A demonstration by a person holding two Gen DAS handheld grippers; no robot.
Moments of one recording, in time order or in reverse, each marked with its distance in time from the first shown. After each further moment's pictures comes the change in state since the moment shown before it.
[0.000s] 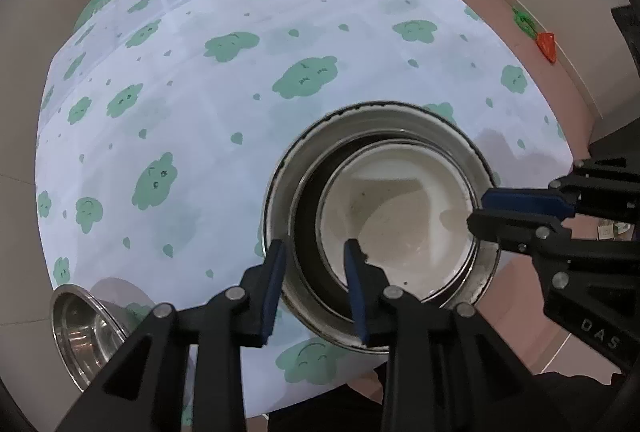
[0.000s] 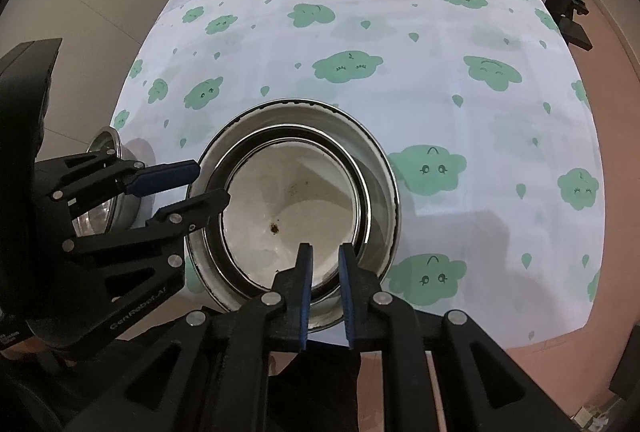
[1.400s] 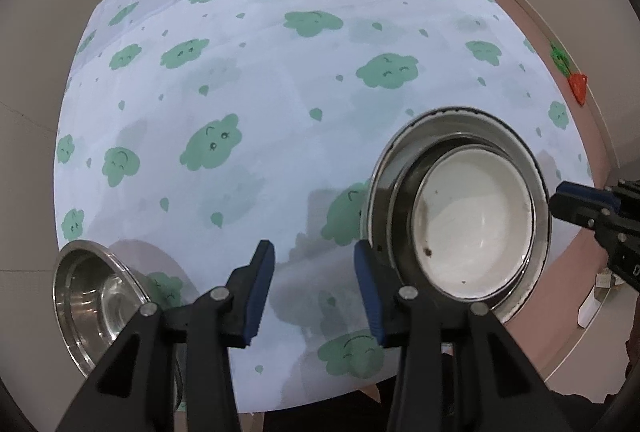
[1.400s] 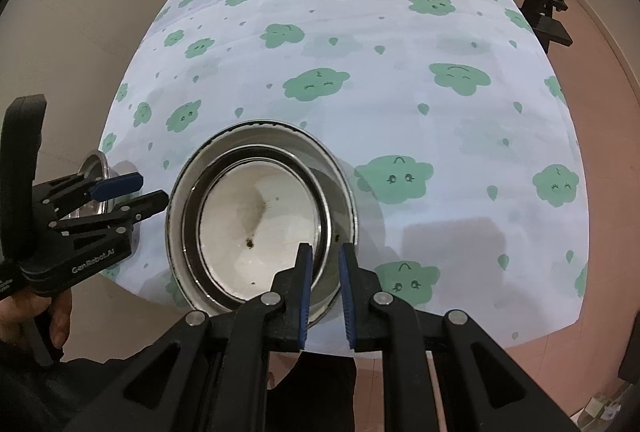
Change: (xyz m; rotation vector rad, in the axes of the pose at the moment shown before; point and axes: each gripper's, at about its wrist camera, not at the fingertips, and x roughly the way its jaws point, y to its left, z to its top) left arm 0.007 0.056 -0.017 -0.175 0.010 0.036; right arm -0.011 -0.020 0.001 0.056 -0.058 -0.035
